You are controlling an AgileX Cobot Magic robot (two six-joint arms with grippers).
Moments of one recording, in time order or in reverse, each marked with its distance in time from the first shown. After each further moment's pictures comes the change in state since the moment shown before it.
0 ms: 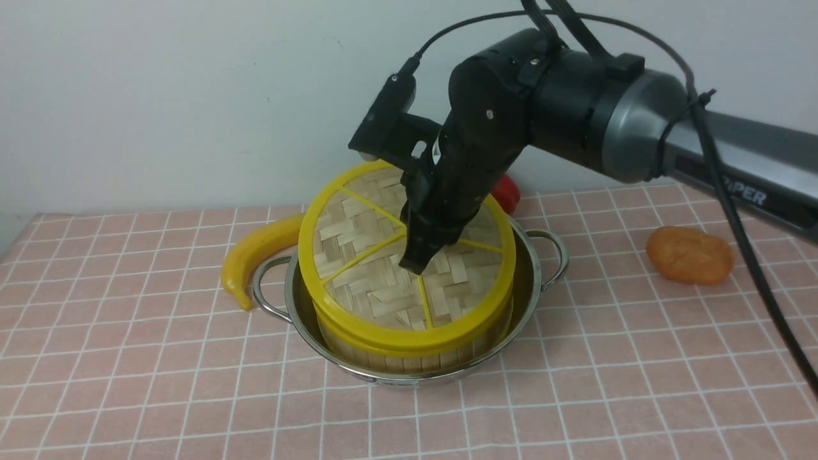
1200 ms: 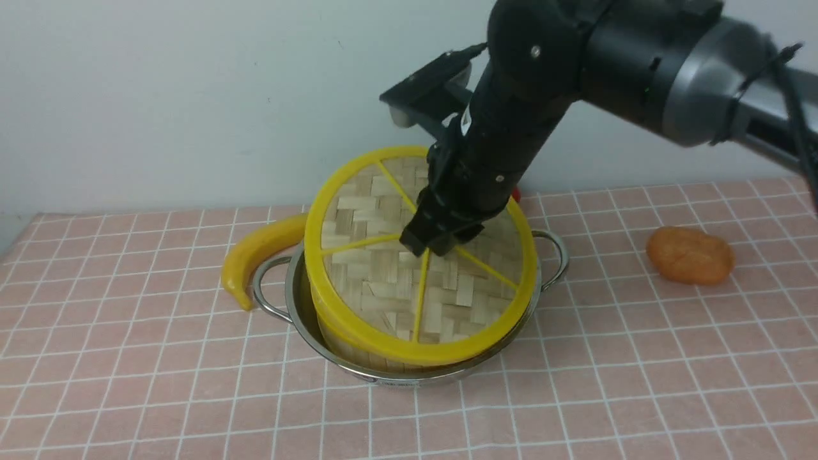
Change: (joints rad) right arm -0.011 -0.078 0.000 0.052 0.199 0.240; left arm 0.000 0.000 0.000 0.000 0.000 0.000
